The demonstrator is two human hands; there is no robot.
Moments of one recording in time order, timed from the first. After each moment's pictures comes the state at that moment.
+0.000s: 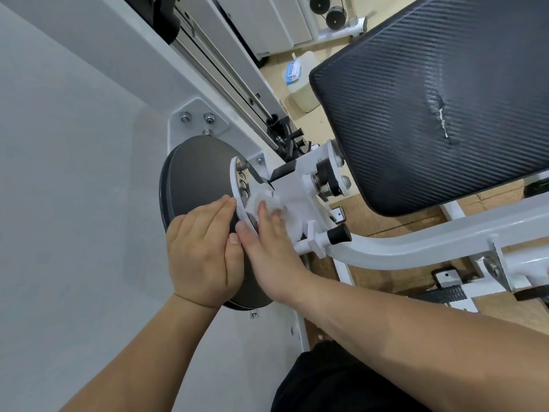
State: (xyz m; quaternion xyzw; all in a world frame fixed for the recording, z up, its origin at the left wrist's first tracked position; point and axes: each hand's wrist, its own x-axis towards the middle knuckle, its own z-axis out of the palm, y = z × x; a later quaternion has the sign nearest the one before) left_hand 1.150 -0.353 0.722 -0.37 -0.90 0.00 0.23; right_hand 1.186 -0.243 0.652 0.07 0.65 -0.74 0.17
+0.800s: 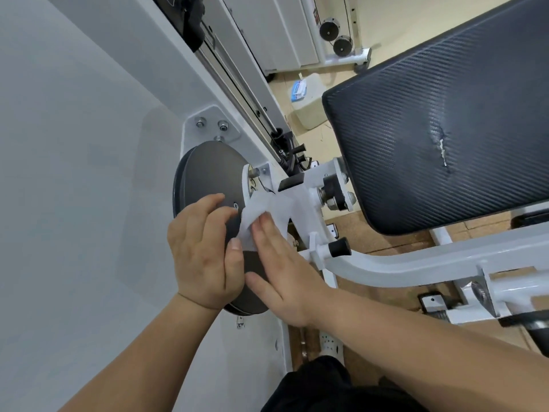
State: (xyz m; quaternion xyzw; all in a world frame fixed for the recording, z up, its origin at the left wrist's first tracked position) left_hand 1.155 -0.351 0.724 -0.31 -0.90 -0.09 0.29; right_hand 1.205 -0.222 0.630 -0.18 0.81 -0.55 0.01
